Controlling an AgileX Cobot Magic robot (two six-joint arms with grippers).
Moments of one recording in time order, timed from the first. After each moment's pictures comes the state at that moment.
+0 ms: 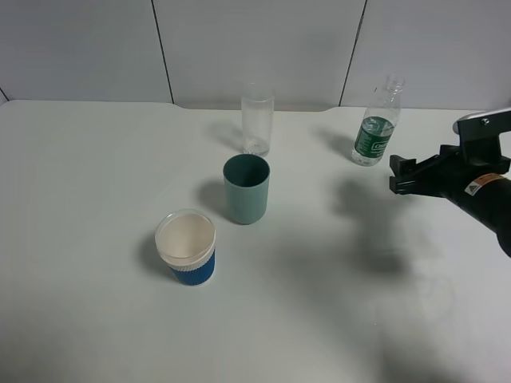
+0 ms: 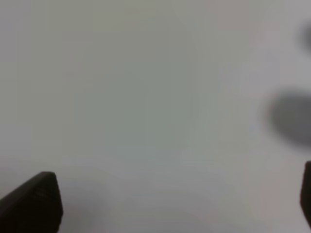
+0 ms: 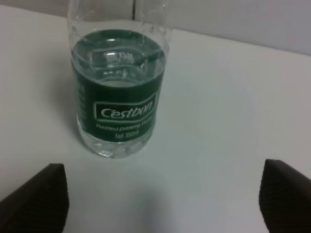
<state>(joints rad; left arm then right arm) 0.13 0.13 -0.52 -0.12 1.06 0.20 0.04 1.82 -0.33 -0.03 -1.07 -0.19</state>
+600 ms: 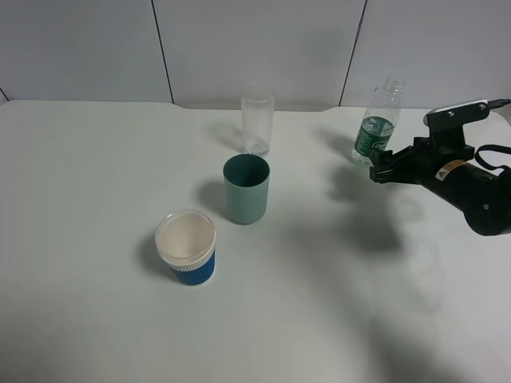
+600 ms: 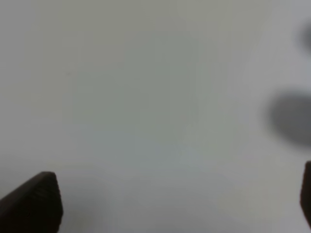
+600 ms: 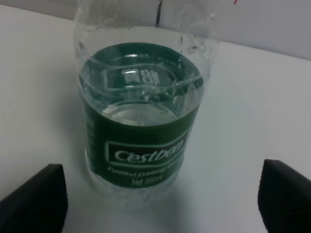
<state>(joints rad) 0.13 0.13 -0.52 -0.12 1.06 0.20 0.04 2.00 -0.54 -0.11 -1.03 -0.16</state>
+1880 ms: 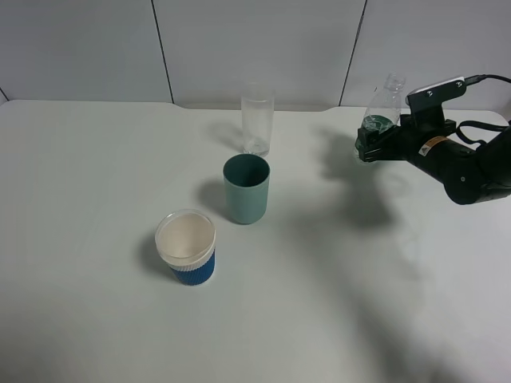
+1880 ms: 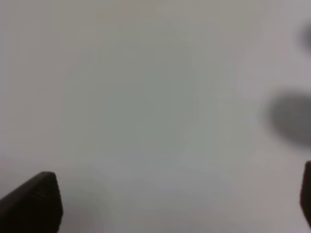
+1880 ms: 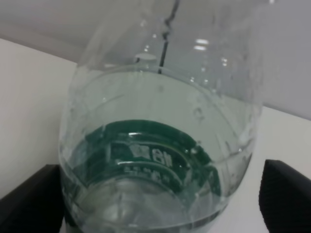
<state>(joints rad) 0.13 0.13 -0.52 -0.12 1.06 0.20 0.04 2.07 -0.73 -0.16 -0.97 -0.20</state>
